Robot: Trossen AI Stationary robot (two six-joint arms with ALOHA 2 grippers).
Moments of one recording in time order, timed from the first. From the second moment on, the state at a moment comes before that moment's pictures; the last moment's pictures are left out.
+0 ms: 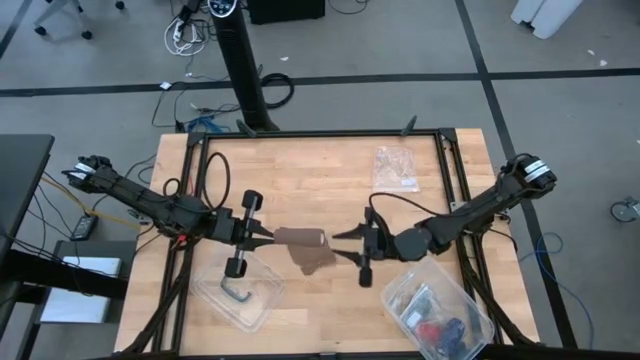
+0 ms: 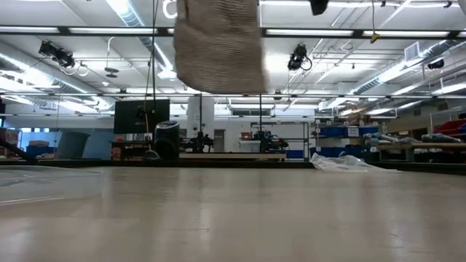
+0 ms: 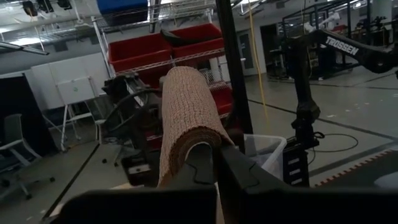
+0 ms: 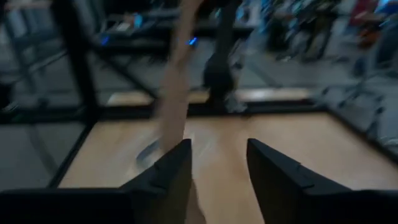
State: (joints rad) left arm -0.41 0.99 0.70 0.46 -0.16 0.24; right arm 0.47 1.44 0.88 0.39 0.59 0.10
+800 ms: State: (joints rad) left arm -0.41 0.99 0.71 0.43 -0.16 0.23; right arm 0.45 1.45 0.73 0.40 0.35 0.36
